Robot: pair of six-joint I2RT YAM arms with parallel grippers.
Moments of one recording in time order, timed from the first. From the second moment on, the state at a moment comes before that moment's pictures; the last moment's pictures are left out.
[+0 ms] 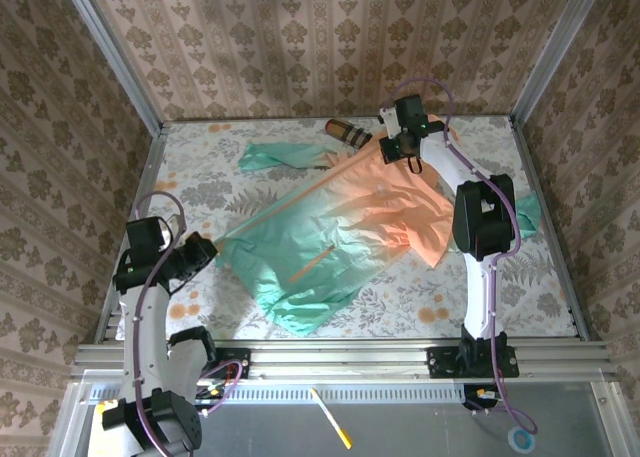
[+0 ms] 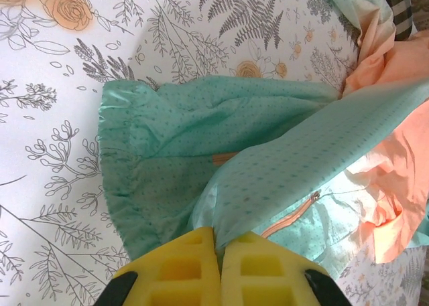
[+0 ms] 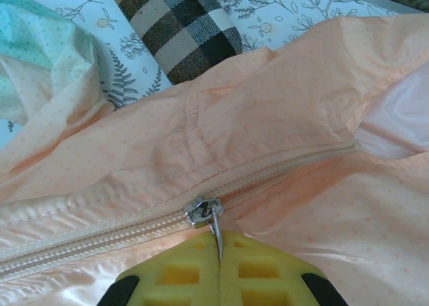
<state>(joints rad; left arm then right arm) 0.23 0.79 0.69 -0.86 0.54 -0.43 0.19 2.16 1.85 -0.60 -0.04 -0.13</state>
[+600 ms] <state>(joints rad) 0.29 0.76 0.73 -0.93 0.53 -0.38 0.16 2.16 1.88 -0.62 0.00 -0.15</state>
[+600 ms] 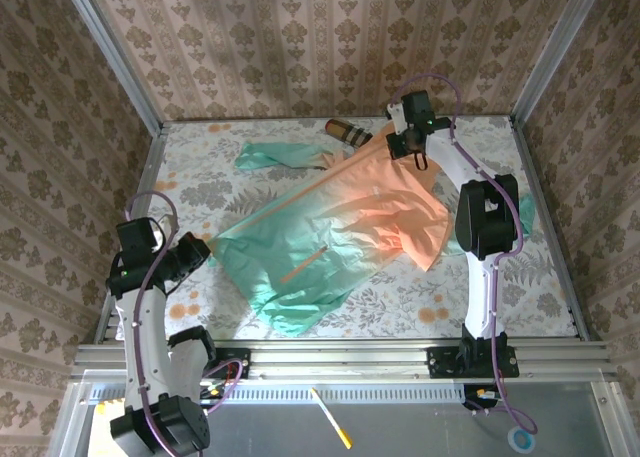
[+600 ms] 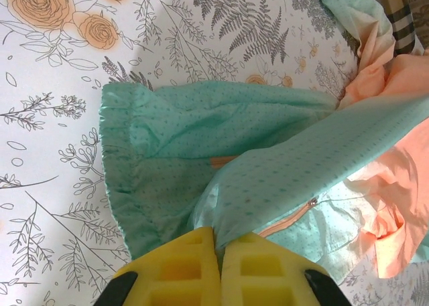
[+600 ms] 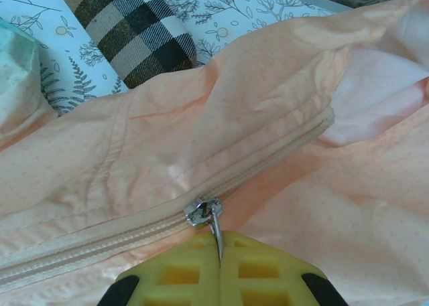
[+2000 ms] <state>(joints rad) 0.36 0.84 0.73 -0.91 0.57 -0.33 0.06 2.25 2.05 -0.72 -0.02 -0.15</state>
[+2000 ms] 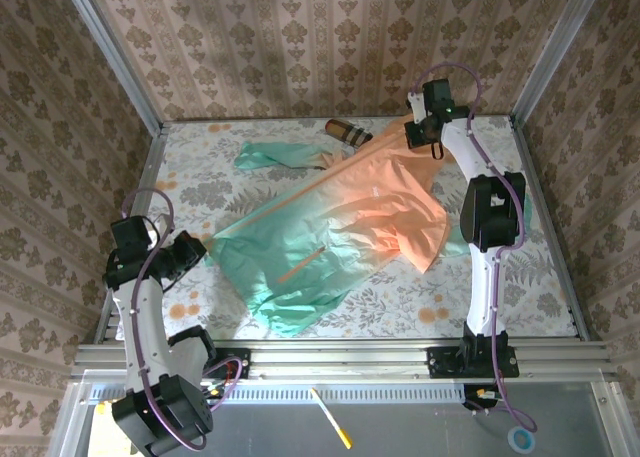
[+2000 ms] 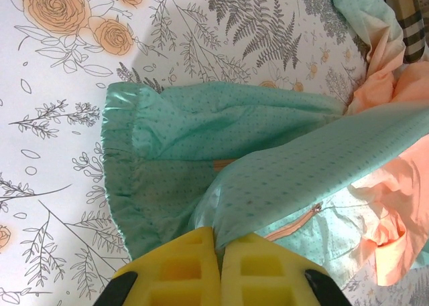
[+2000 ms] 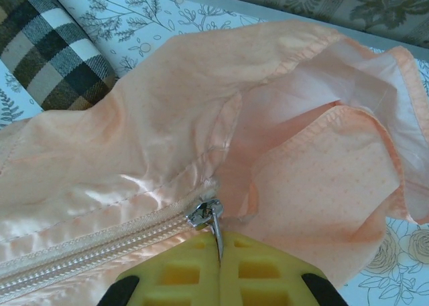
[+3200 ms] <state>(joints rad) 0.42 1.12 0.69 -0.67 0.58 -0.32 0.03 2.31 2.09 -0.76 -0.06 -0.04</state>
